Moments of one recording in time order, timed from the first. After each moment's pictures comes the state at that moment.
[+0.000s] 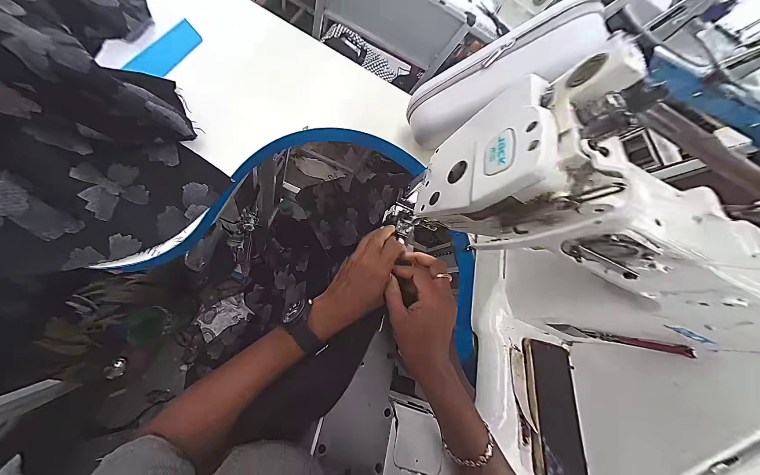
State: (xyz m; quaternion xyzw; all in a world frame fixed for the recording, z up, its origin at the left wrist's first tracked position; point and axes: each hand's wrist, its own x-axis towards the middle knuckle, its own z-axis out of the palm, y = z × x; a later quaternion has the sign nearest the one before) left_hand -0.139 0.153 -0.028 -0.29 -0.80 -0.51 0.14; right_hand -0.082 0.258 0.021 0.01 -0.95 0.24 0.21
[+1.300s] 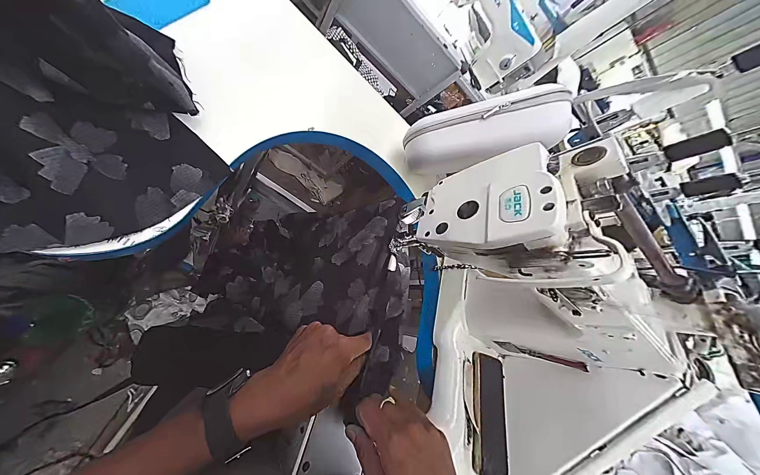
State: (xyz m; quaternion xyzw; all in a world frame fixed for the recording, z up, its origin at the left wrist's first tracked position) left_hand -0.067 0.084 0.001 -0.34 -0.78 -0.52 -0.09; right_hand 0.013 0.217 0.107 0.09 -0.98 0.01 -0.16
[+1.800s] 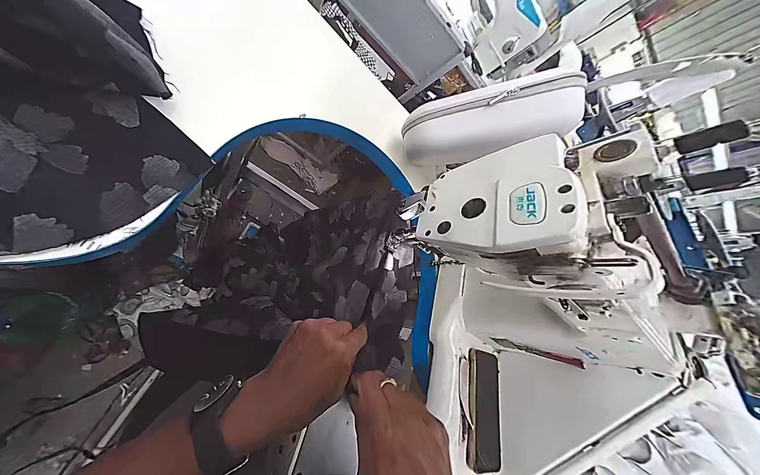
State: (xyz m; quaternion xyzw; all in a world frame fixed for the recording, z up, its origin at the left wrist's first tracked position) left_hand -0.068 0.103 -0.016 -0.30 -0.80 -0.49 0.15; right_hand -0.002 0.207 0.095 0.09 -0.99 -0.05 -0.01
